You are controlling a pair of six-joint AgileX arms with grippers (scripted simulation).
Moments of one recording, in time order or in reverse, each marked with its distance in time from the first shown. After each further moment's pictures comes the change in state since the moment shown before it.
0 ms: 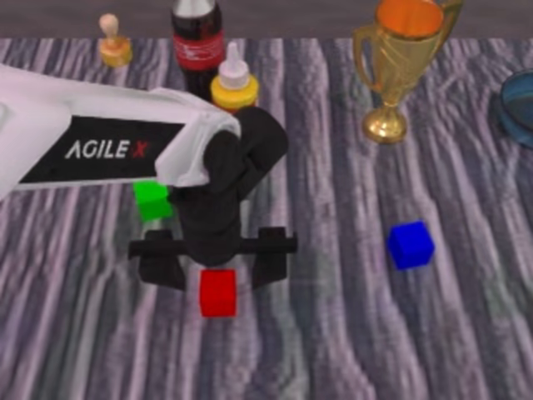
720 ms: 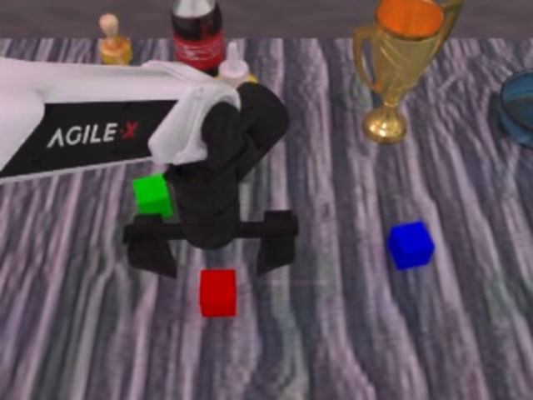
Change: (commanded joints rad) left arm 0.008 -0.041 0.070 -0.113 -0.001 -0.006; right arm 0.000 0.000 0.000 0.000 0.000 0.000
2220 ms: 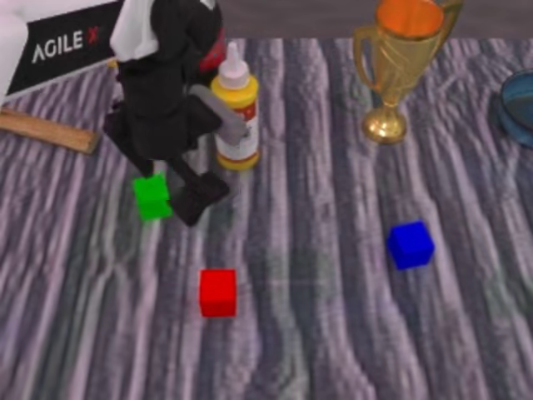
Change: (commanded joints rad) left arm 0.238 0.226 0.419 -0.265 0.014 1.165; right arm 0.000 0.000 0.000 0.000 0.000 0.000
